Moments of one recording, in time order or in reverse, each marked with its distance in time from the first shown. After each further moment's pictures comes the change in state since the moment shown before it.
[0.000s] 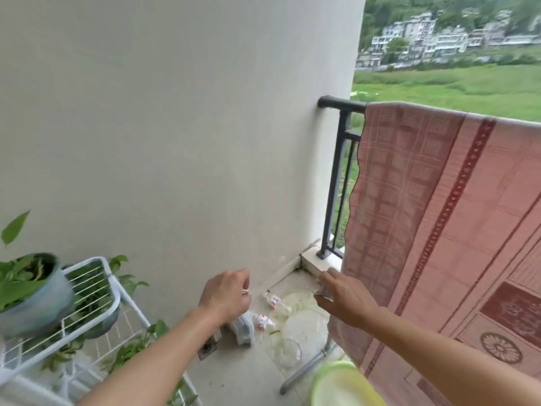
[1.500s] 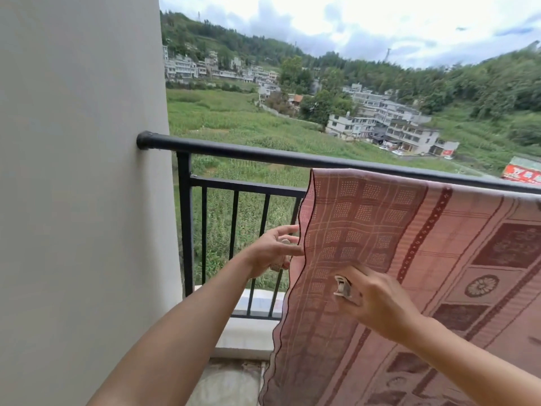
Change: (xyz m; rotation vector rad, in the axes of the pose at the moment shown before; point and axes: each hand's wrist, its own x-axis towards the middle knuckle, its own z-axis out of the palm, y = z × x) left_hand 0.463 0.200 -0.038 -1.197 -1.095 0.777; right_hand 0.169 0.075 -0.120 -0.366 0.292 0.750
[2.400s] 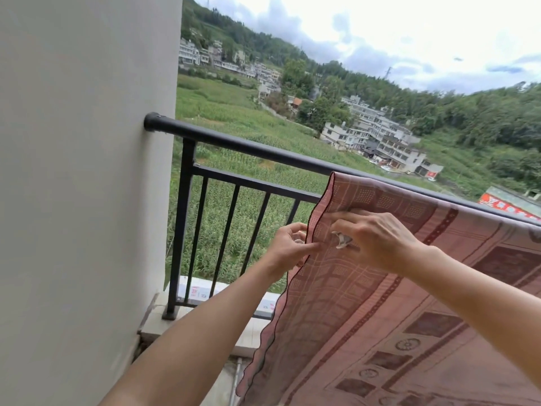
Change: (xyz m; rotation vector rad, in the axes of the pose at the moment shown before) left_hand 0.001 -0.010 0.024 -0.092 0.199 0.253; right_hand 0.097 -0.011 -0.068 -0.484 -0.170 -0.306
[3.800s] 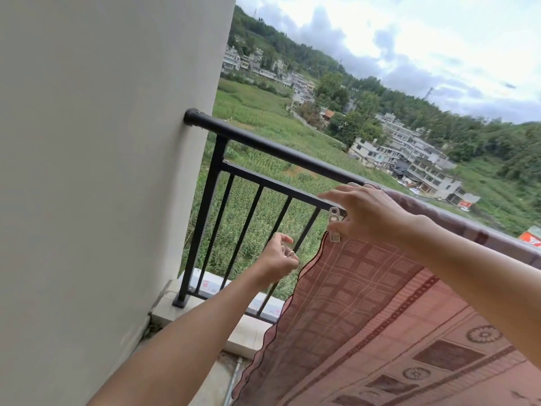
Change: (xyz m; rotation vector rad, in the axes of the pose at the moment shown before) left_hand -0.038 -0.002 -0.039 0.090 0.142 -0.155; right_hand 0.076 -0.015 -0.050 0.079 -0.083 0.001
